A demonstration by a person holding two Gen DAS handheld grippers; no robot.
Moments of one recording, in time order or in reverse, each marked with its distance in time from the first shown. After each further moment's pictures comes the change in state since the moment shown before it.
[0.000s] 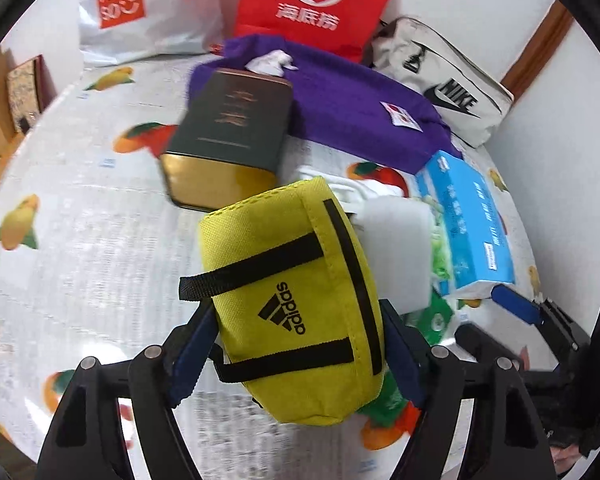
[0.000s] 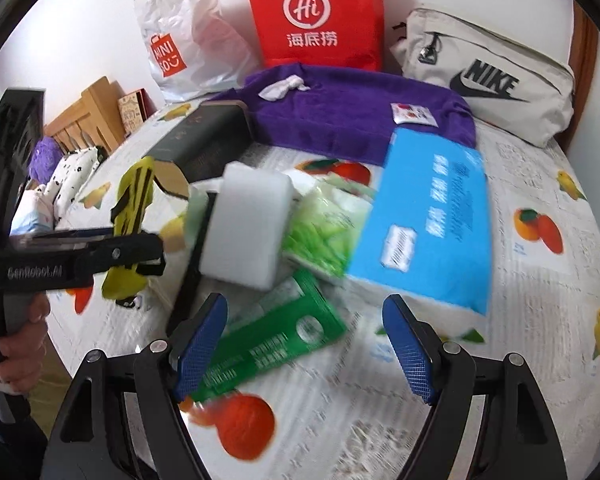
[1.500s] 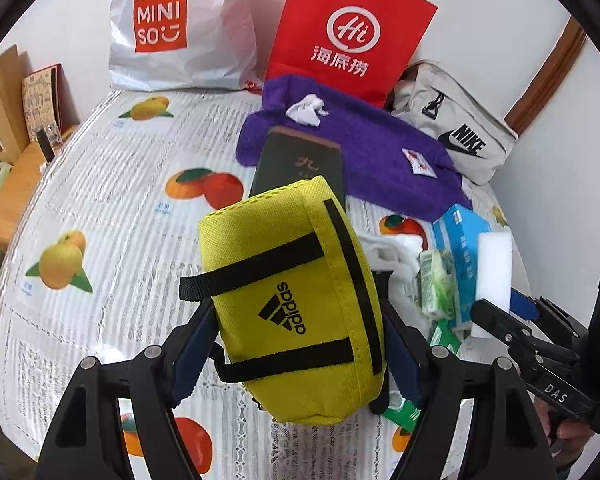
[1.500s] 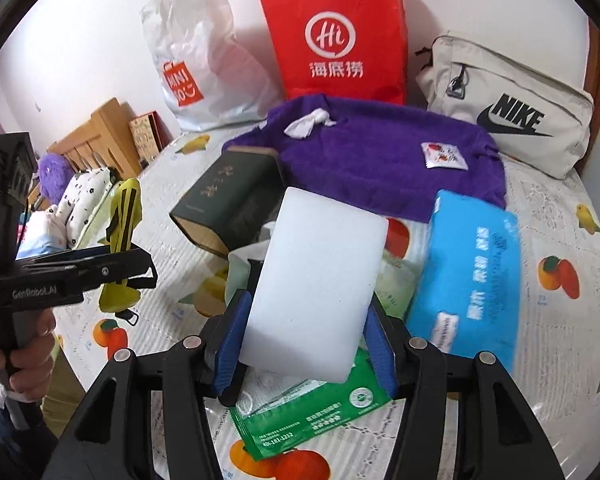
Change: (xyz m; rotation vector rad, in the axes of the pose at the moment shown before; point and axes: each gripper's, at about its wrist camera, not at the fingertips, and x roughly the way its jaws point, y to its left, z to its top) left arm -0.036 0.040 0.029 -0.029 -0.071 -0.016; right arm -0.012 0.020 0.045 0.015 -0.045 0.042
